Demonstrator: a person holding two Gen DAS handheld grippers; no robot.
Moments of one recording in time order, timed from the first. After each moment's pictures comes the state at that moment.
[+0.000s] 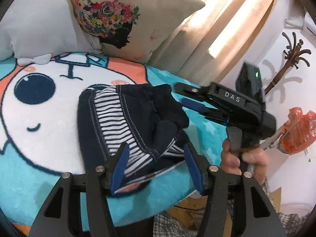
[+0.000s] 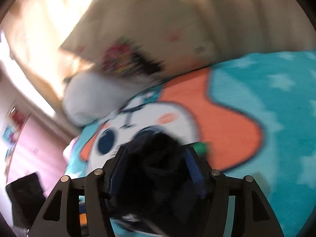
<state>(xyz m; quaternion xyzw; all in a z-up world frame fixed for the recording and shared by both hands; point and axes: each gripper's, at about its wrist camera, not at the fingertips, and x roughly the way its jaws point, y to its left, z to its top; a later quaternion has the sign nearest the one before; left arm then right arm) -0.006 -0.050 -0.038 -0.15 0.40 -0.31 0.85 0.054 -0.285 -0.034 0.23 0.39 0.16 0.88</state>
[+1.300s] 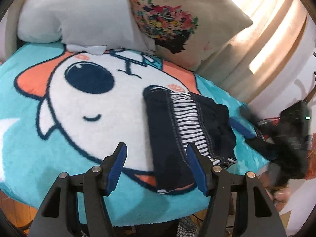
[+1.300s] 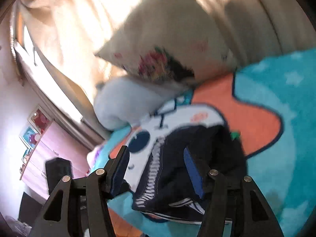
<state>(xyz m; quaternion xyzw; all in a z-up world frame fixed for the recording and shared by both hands) 0.002 0.006 -0.066 -0.17 0.42 -0.18 0.87 0.013 -0.273 -0.032 0.25 0.34 0.25 0.87</state>
